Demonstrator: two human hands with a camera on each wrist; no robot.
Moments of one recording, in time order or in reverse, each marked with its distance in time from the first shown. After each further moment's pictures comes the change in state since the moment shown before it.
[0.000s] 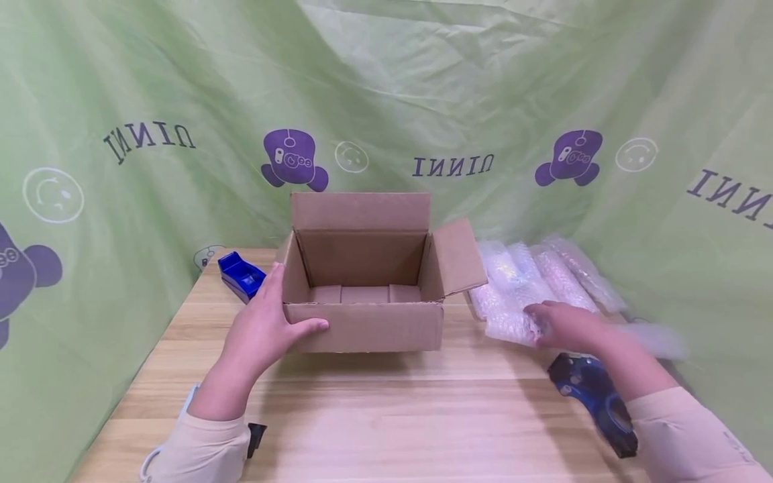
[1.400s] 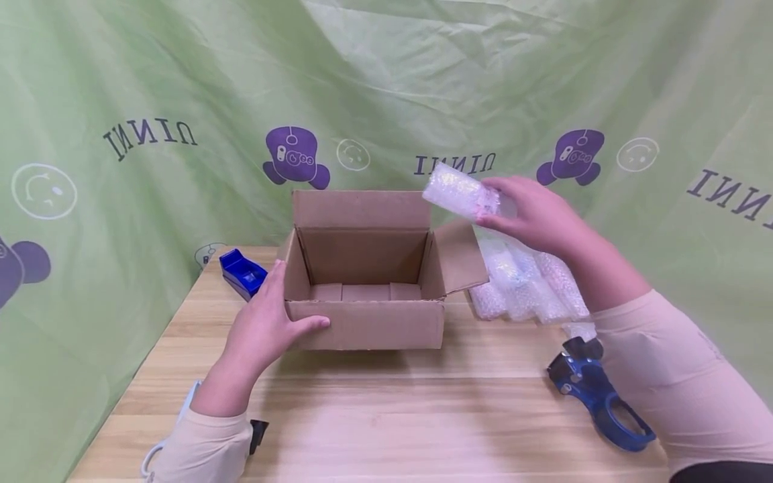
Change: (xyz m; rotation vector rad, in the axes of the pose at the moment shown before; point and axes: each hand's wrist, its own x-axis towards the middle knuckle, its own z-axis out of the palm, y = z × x) left_hand 0.000 -0.002 -0.001 0.002 -0.005 0.001; right_hand 0.074 -0.099 -0.162 0.068 0.349 -0.062
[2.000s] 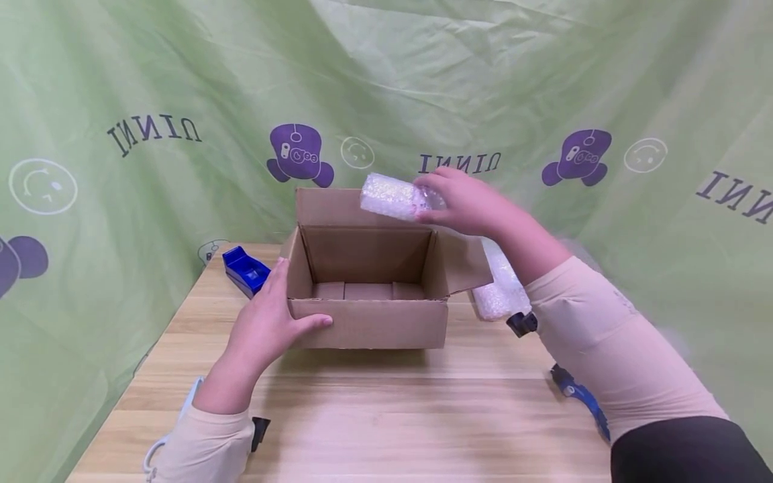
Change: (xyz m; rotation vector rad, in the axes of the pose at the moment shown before) left_hand 0.002 0.000 0.001 0.003 0.003 -0.008; right_hand 0.073 -0.060 0.032 -0.048 -0.145 -0.123
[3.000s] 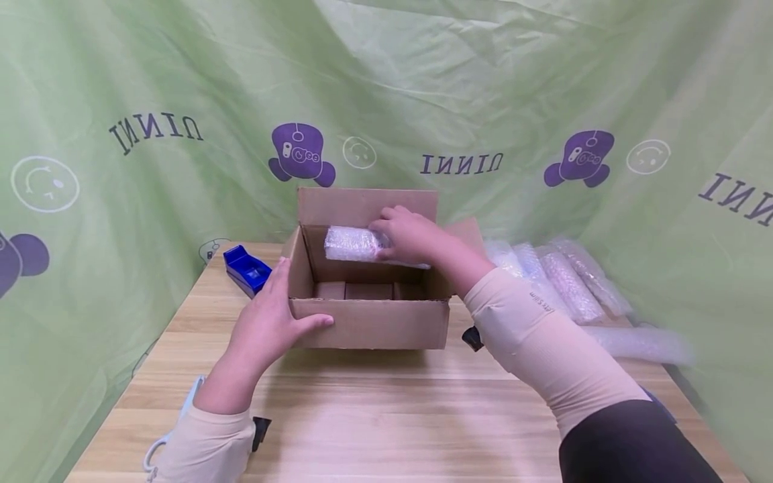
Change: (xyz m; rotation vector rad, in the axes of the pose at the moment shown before) left_hand 0.001 0.001 -0.001 -0.004 0.004 0.008; right_hand 0.045 -0.043 0.081 -0.160 -0.148 -0.080
